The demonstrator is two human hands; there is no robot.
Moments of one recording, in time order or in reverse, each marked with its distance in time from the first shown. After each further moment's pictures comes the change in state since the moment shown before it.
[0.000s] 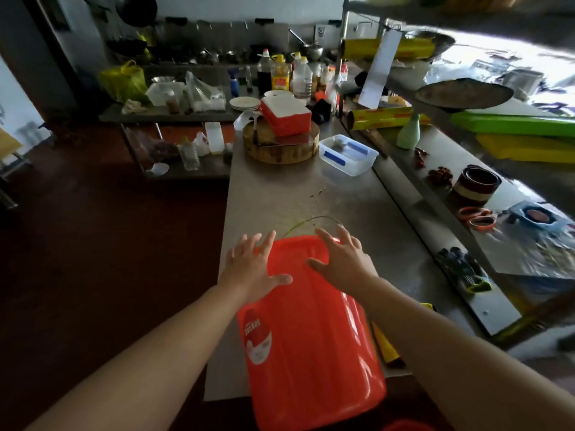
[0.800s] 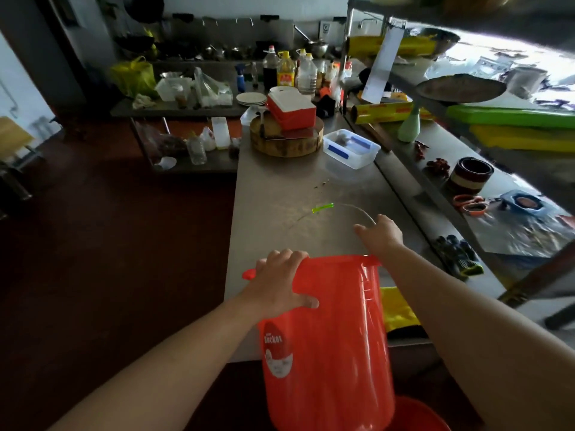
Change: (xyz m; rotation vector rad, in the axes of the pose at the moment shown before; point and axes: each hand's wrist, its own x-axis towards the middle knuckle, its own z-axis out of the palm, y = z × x) left_hand -0.089 0.033 0.019 -0.172 0.039 0.265; right_hand -0.017 0.040 -0.028 0.548 0.151 0.493
